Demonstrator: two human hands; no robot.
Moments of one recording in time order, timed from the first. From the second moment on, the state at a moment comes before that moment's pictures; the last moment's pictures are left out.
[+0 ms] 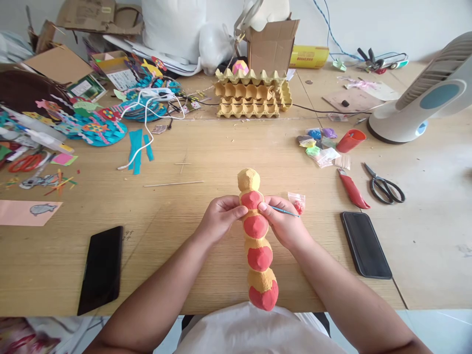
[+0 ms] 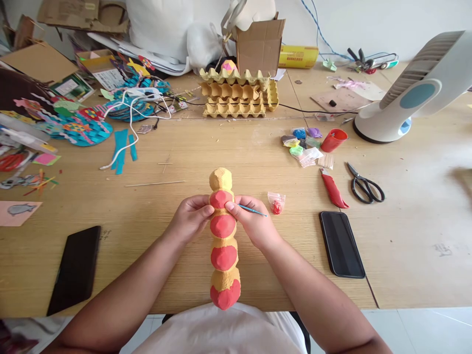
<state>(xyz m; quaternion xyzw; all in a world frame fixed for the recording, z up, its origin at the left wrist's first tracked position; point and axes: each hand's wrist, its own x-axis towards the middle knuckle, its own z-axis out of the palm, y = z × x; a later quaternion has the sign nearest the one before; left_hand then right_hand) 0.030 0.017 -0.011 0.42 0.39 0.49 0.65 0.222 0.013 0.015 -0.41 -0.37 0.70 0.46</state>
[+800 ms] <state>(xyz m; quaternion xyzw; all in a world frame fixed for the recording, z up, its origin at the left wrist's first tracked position) 0.033 0.014 -0.016 0.43 0.42 0.50 0.63 0.220 0.012 0.012 -0.41 -0.39 0.68 0.46</state>
